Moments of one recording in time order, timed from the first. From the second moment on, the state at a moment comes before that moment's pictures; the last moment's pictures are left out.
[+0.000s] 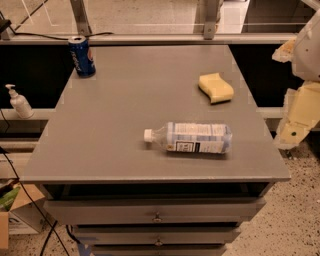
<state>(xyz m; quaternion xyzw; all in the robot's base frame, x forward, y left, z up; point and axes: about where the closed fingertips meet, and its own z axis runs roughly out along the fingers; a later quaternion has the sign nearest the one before) 0.438 -0.217 0.976 -0.60 0.78 -0.03 0.16</state>
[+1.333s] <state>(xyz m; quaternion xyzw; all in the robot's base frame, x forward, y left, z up) 0.498 -0.182 0.966 -0.59 0.76 0.05 0.27</state>
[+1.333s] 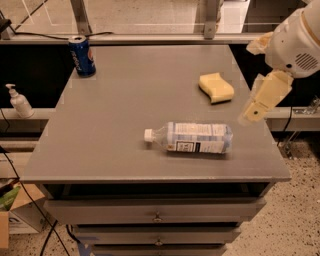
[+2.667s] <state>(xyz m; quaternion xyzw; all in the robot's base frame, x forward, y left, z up) 0.571 -0.186 0.973 -0.53 0.77 0.07 0.35</state>
